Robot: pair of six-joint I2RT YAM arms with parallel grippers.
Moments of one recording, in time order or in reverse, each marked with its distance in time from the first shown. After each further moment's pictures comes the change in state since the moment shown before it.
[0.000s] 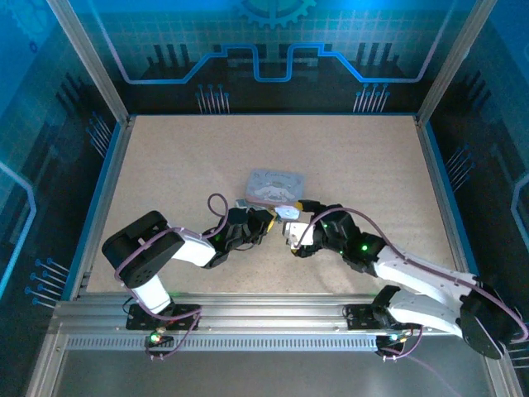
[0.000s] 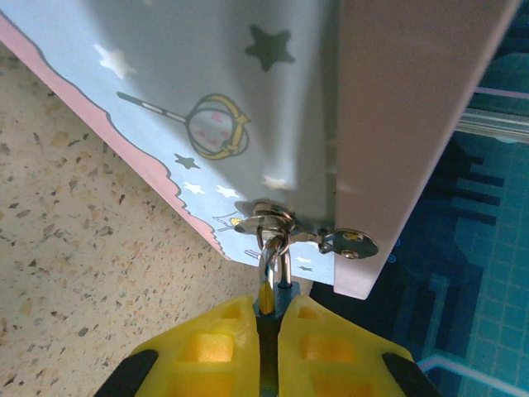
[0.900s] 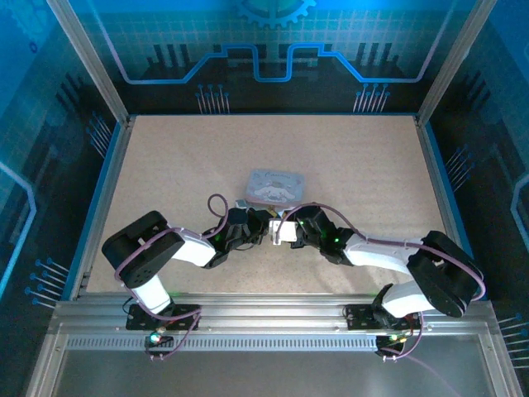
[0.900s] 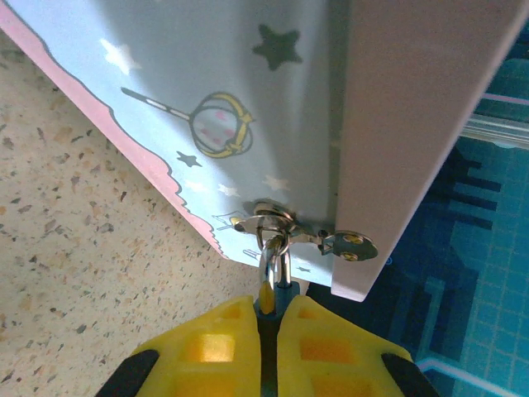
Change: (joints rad) left arm 0.000 0.000 0.000 -0.002 0.000 -0.021; right arm 0.027 0.332 0.052 0.207 0.105 -0.003
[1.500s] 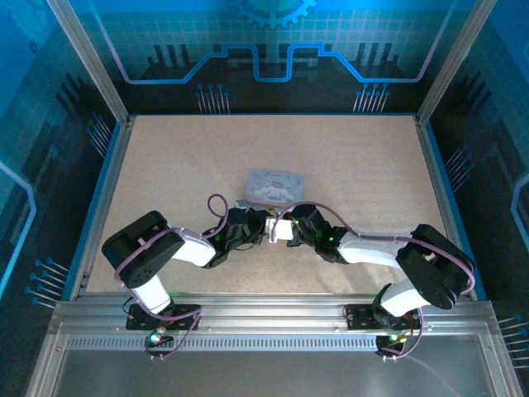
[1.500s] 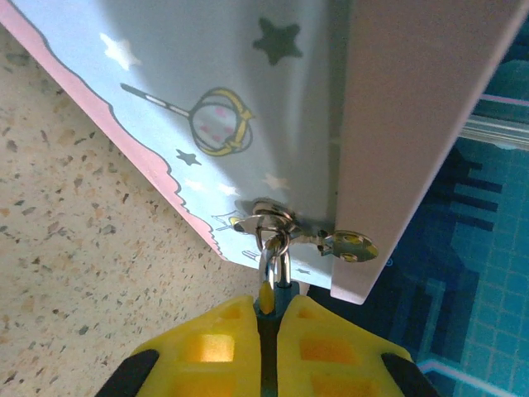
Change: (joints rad) left arm 0.000 0.000 0.000 -0.002 0.000 0.000; right arm 0.012 0.073 0.023 0.047 0.034 0.010
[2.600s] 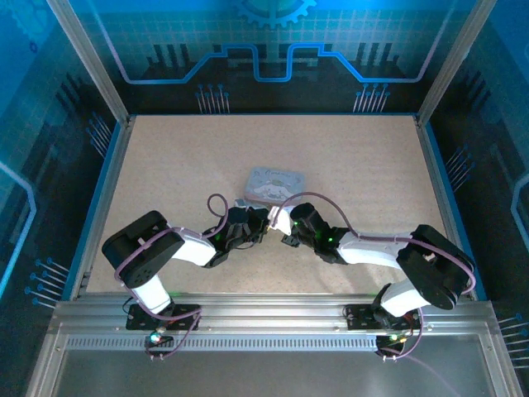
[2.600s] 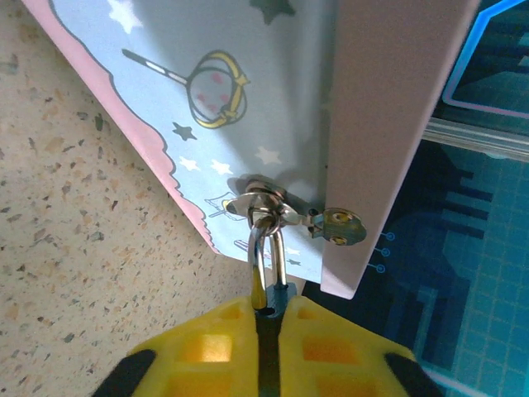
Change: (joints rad) left arm 0.000 0.000 0.007 -0.001 -0.018 -0.019; right arm 0.013 -0.006 0.005 -0.009 0.010 0.466
